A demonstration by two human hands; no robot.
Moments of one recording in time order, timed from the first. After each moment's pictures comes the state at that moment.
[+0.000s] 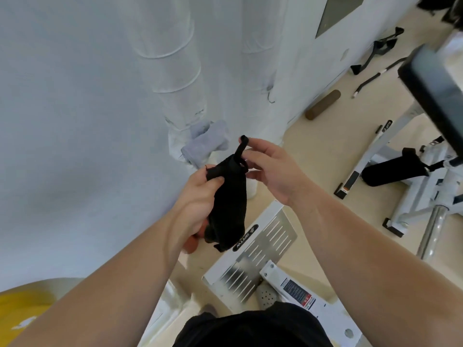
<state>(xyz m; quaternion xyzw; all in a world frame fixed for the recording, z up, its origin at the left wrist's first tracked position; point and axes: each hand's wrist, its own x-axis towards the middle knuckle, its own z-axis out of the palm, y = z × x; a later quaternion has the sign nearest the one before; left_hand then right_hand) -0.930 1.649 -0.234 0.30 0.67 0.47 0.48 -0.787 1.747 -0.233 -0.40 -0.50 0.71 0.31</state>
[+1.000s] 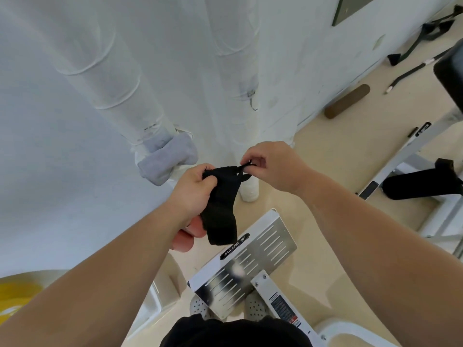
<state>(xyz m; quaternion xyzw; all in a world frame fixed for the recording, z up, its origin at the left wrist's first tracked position) -0.858 1.772 -0.262 0.35 0.77 0.36 0.39 -0.694 1.909 -0.281 -0.28 -0.87 0.35 0.19</state>
